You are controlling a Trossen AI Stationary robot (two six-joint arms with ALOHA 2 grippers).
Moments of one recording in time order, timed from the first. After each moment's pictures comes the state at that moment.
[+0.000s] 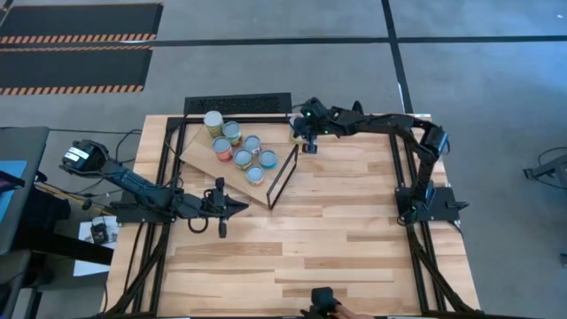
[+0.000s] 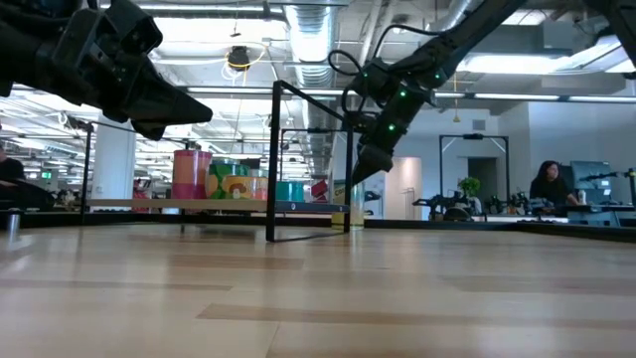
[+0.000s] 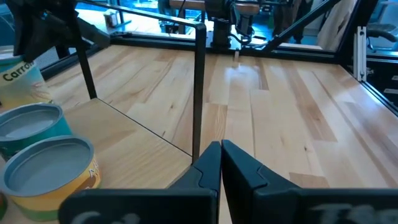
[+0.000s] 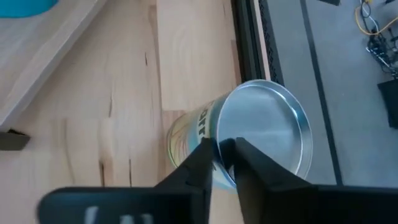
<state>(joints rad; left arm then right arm) -0.35 1.15 0.19 0.70 -0.47 -0.19 -0.55 1.87 1.28 -0.28 0.09 -0.59</state>
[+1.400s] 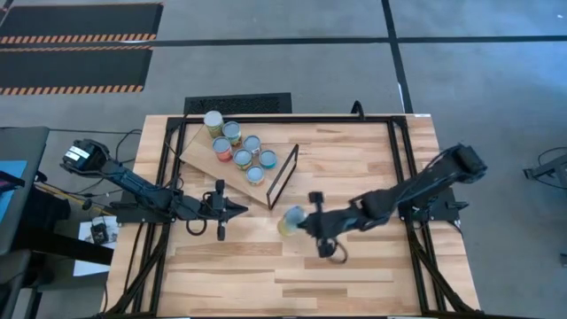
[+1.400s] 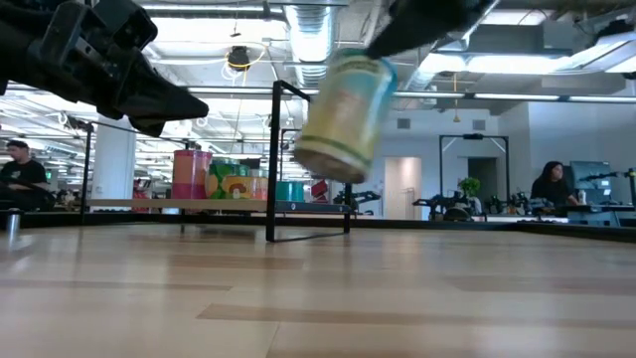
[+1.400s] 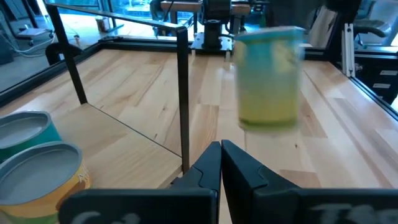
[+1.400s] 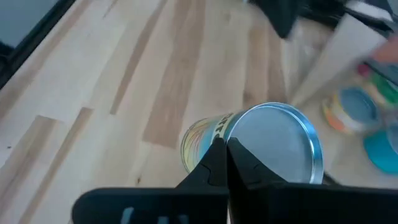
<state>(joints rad) -0.39 1.15 0.19 0.71 -0.48 -0.16 0.39 1.57 1.10 -0.21 0.31 -0.02</state>
